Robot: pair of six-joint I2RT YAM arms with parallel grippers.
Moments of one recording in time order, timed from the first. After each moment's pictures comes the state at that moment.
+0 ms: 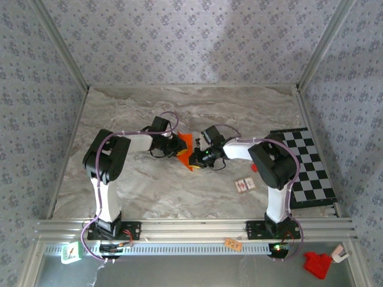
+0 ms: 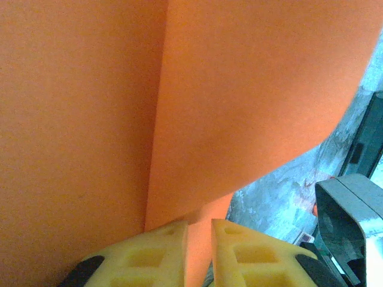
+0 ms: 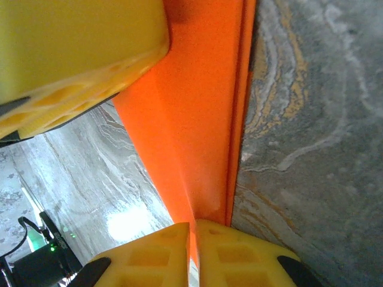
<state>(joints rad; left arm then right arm) -0.46 1.96 1.06 -0.09 0.62 -0.91 0.62 1.92 1.02 -0.15 -0.61 0.71</state>
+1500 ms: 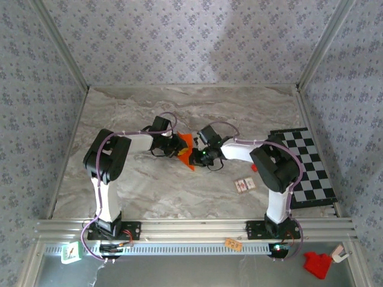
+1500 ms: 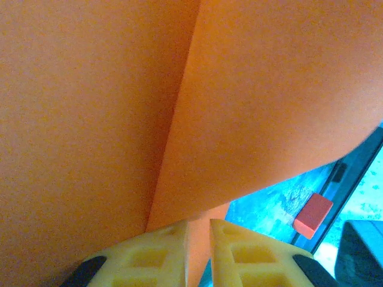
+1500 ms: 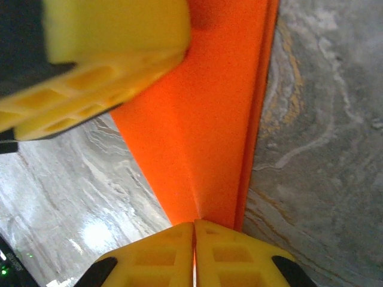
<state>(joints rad) -0.47 1.96 1.07 -0.09 0.61 -1.05 0.67 1.88 1.06 -0.24 -0.44 0.66</state>
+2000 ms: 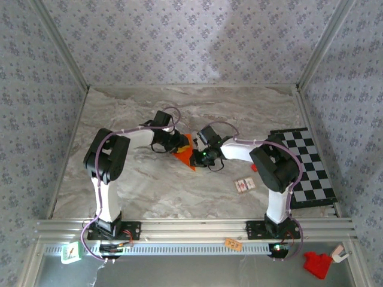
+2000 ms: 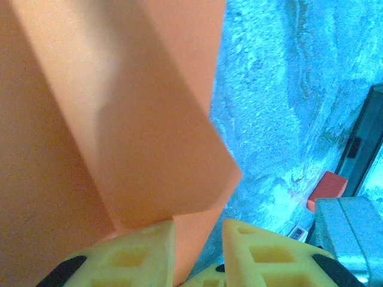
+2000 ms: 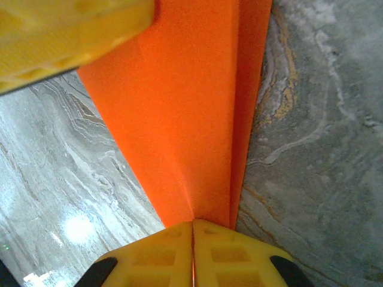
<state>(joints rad) -0.47 1.97 1.19 -0.25 0.62 -0.85 0.67 1.89 1.06 -0.27 -0.42 0.58</state>
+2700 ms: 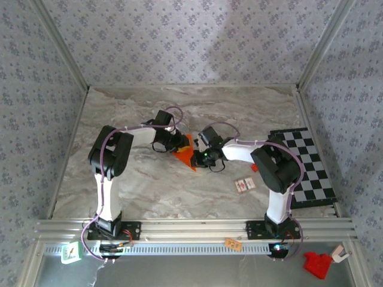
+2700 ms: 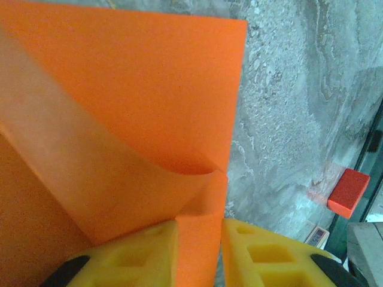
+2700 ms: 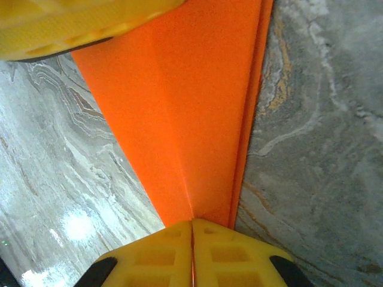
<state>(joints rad) -0.45 2.04 1.24 -0.27 0.63 -0.76 0.66 1.87 1.02 -0.24 -0.43 0.57</state>
